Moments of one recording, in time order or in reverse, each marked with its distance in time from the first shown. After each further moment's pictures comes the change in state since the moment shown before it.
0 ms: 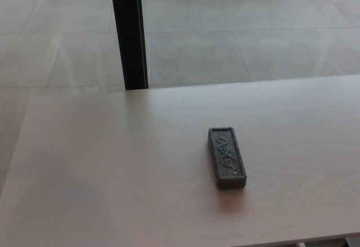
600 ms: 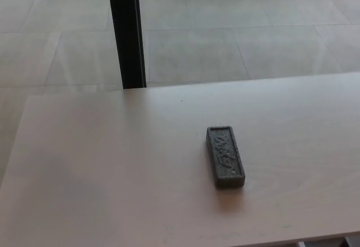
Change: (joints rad) left_arm -0.022 0.004 0.029 0.028 -0.051 0.000 0.002; right_arm -0.553 -0.193 -0.062 -0.249 0.100 0.039 -0.100
